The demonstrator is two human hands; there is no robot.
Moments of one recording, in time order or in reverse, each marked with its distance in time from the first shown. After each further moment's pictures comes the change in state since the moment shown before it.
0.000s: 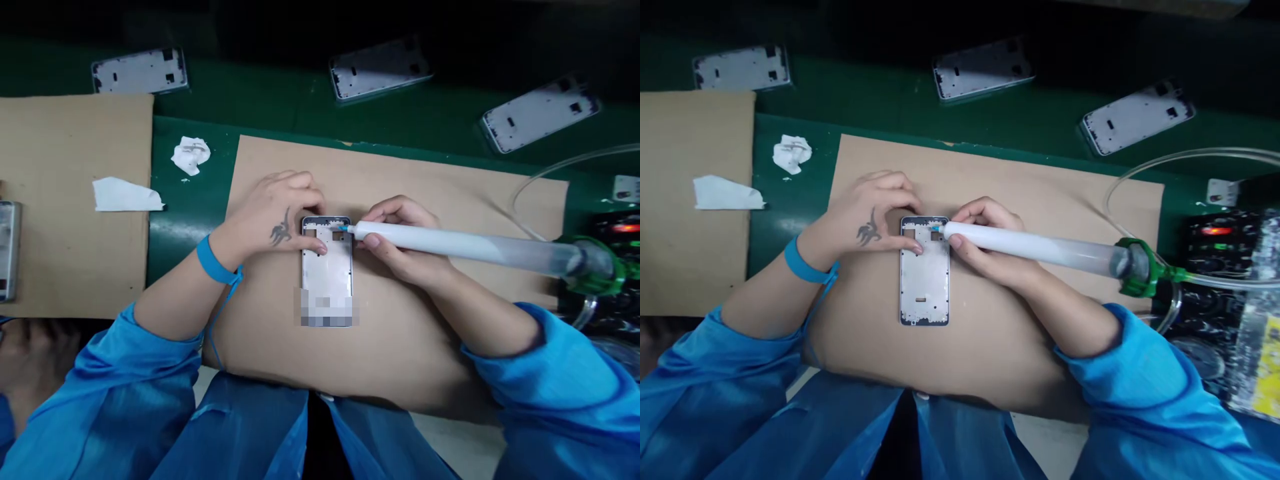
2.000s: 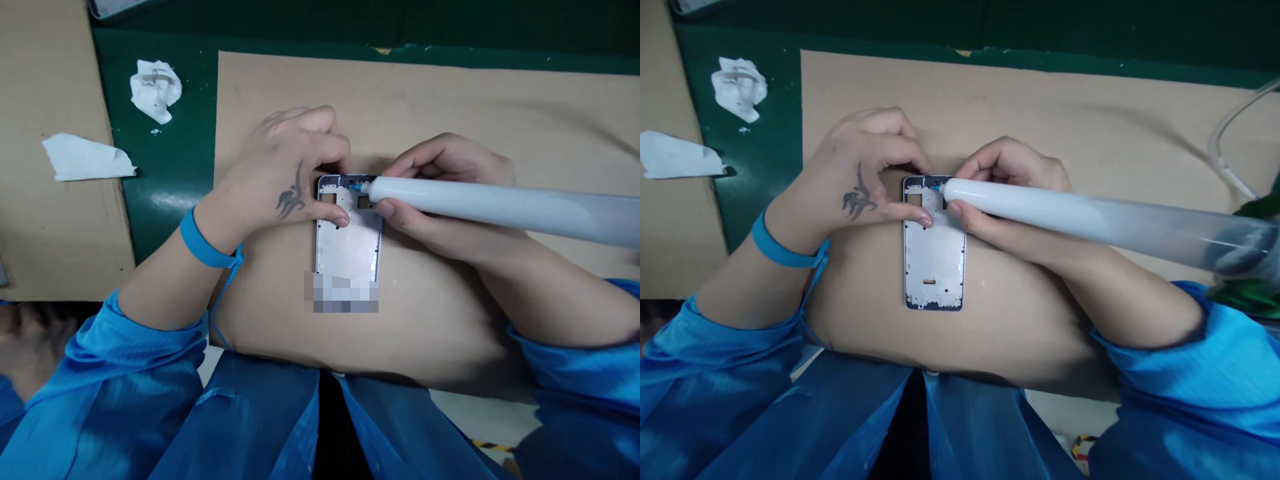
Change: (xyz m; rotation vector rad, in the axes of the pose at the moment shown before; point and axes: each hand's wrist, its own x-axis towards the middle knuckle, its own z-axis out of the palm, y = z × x) left_hand 0.007 0.009 0.002 0.025 -0.114 -0.051; right_hand -0.002 -0.022 -0.003 -0.140 -0.077 0.128
